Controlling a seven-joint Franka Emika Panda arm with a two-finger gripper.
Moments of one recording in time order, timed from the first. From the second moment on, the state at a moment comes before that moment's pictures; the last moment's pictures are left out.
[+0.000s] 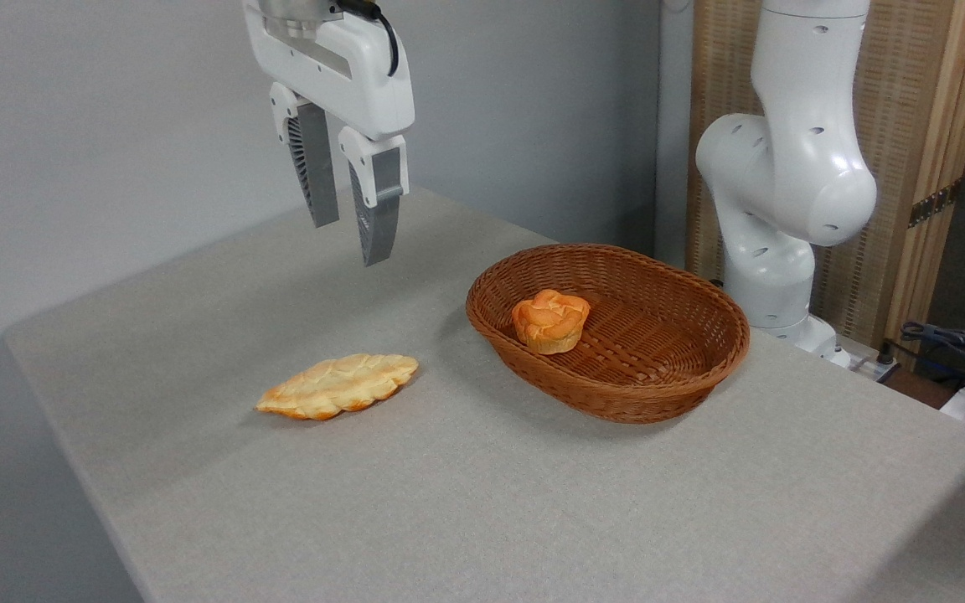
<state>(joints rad) -0.31 -0.11 0.15 -1.69 -0.10 1.64 0.65</state>
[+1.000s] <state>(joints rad) -0.31 -0.11 0.12 -1.69 -0.10 1.59 0.65</state>
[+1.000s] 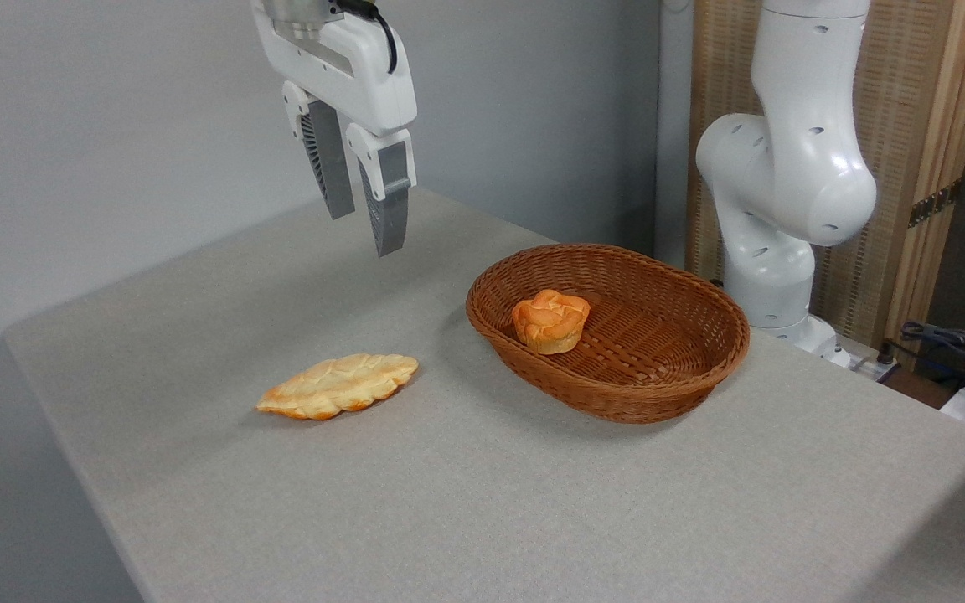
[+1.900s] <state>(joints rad) -0.31 -0.06 0.12 -1.69 -0.10 1.63 0.66</state>
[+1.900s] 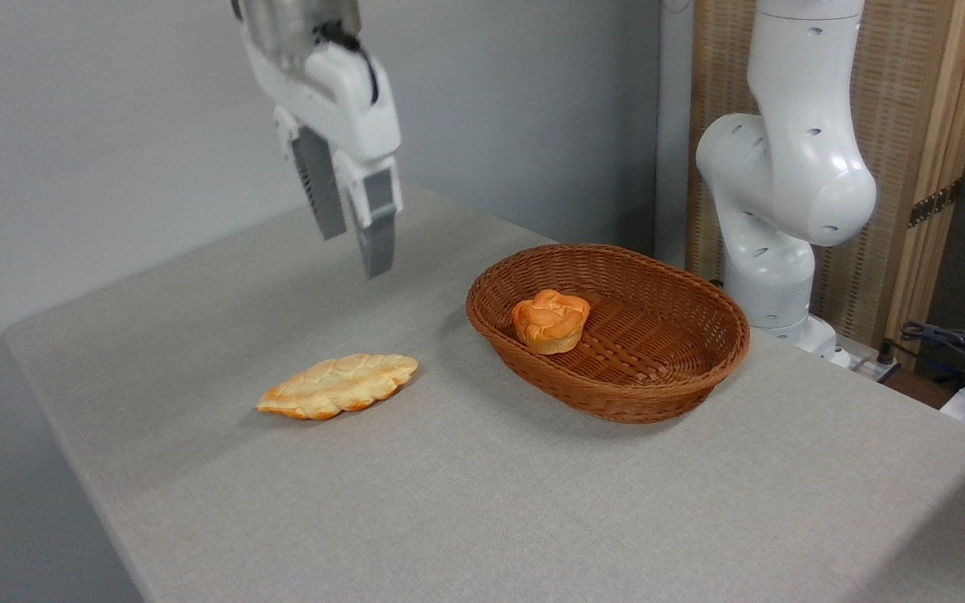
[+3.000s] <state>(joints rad) -0.41 0.14 0.10 -1.92 -0.11 1.99 0.77</state>
